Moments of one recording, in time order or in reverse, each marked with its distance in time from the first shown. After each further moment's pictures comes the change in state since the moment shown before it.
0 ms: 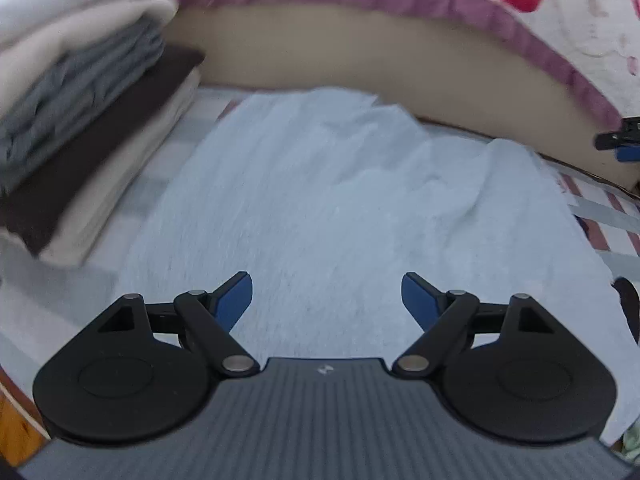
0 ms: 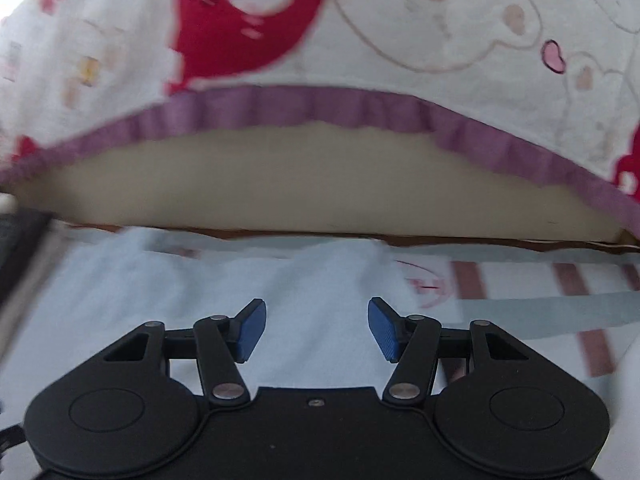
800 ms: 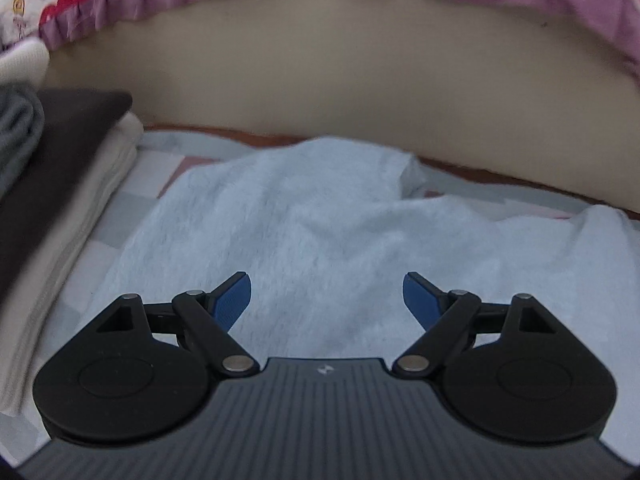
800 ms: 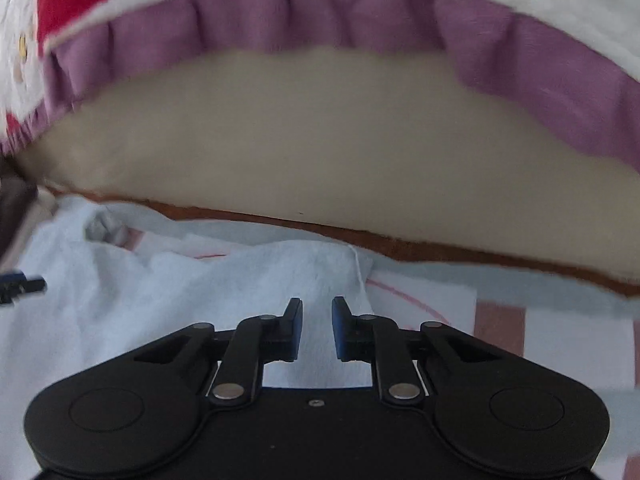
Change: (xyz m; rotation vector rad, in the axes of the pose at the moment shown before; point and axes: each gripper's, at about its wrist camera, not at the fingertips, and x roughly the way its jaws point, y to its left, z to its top) left arm 0.162 -0.040 0.133 -0.004 0.041 0.100; right arm 0.157 -0.093 0.043 -0.155 0.106 0.238
